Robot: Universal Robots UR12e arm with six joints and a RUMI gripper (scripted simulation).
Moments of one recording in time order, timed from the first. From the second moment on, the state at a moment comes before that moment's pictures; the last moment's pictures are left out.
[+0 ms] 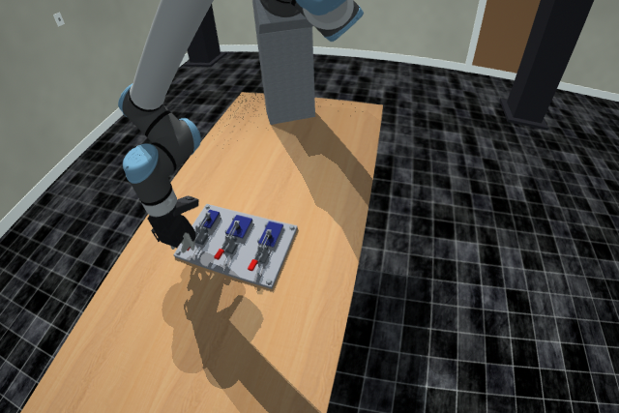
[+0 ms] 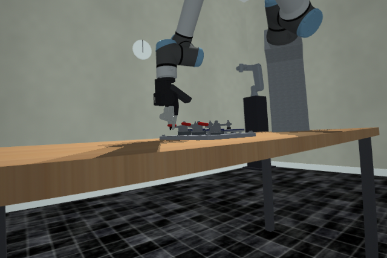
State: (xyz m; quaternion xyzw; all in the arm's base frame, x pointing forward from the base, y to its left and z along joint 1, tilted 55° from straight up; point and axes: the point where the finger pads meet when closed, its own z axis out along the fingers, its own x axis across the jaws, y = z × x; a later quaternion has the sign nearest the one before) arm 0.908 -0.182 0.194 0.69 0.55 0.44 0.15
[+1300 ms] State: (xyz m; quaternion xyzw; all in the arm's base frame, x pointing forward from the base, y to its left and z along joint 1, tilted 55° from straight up) arm 0.908 -0.182 0.193 0.69 0.55 0.44 0.15
